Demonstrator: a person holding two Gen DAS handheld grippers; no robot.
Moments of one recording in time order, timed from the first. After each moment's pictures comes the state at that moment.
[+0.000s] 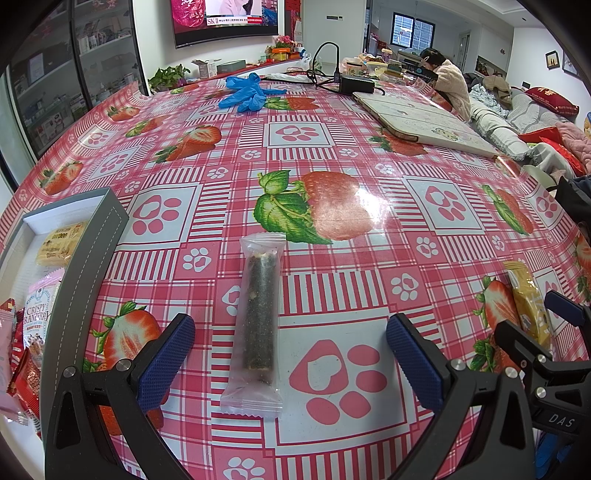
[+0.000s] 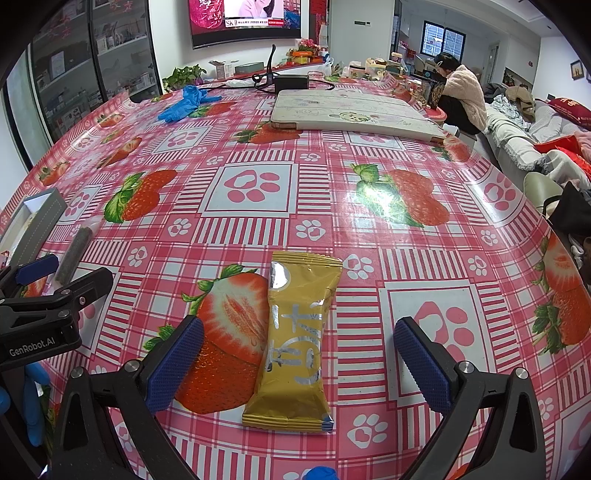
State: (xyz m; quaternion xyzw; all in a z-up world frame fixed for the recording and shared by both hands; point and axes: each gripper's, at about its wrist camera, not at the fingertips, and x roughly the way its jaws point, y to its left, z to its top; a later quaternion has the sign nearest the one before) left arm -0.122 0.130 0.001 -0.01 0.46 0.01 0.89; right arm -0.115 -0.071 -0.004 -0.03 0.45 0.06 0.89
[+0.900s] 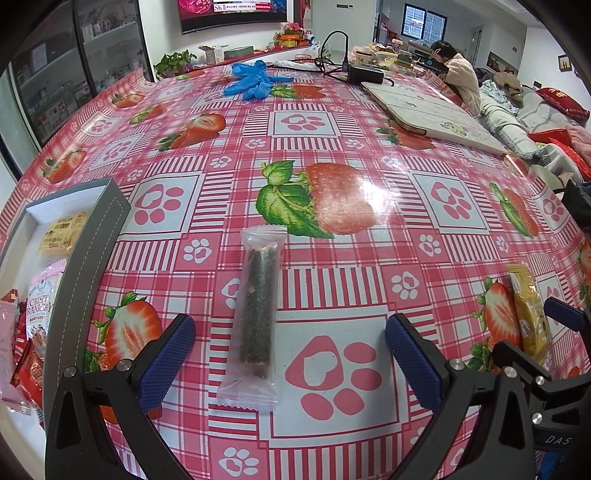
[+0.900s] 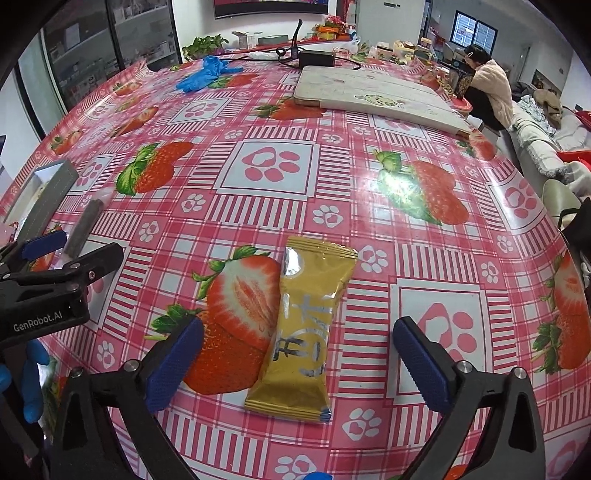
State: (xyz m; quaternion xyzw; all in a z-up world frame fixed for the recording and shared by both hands) left arm -0.117 0.129 0.003 -0.02 0.49 0.02 0.87; right arm -0.108 -0.064 0.000 -0.06 0.50 0.10 0.86
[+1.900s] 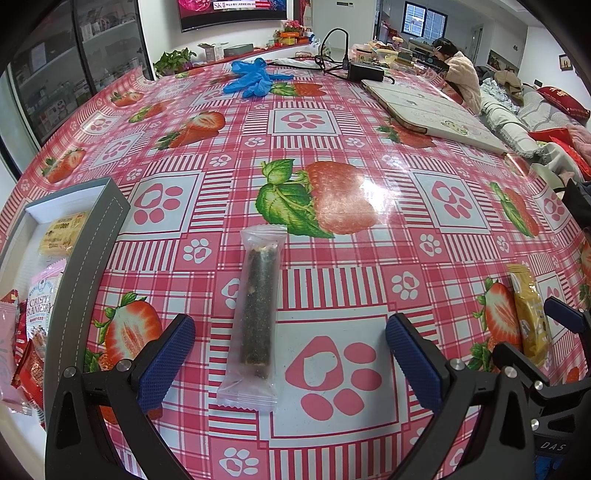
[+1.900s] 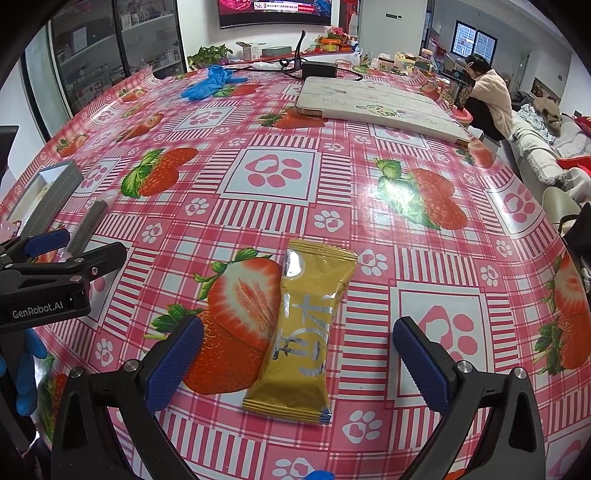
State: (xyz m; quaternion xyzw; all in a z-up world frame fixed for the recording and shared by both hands) left arm -0.116 0.129 0.002 -0.02 0.49 0.02 0.87; right arm -0.114 -0.066 0.001 -0.06 0.48 0.11 0.87
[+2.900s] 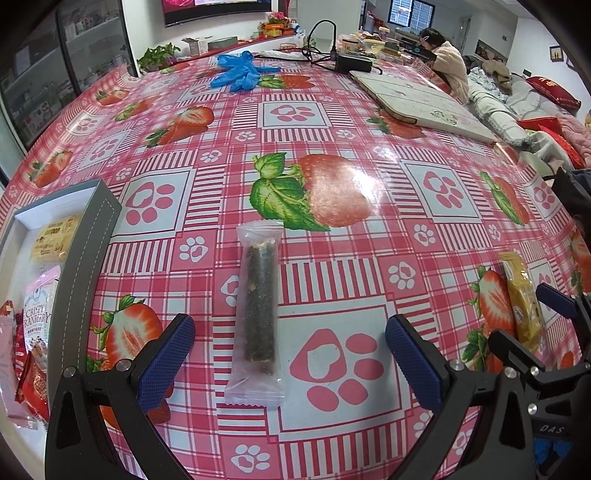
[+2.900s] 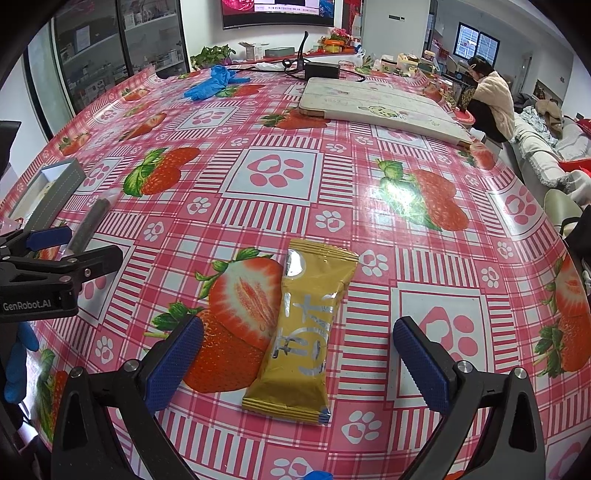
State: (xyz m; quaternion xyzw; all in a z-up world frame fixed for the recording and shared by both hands) left arm -0.116 0.135 0.004 -0.01 0.51 -0.01 0.86; right arm -0.116 -0.066 0.000 -0.06 0.48 0.11 0.87
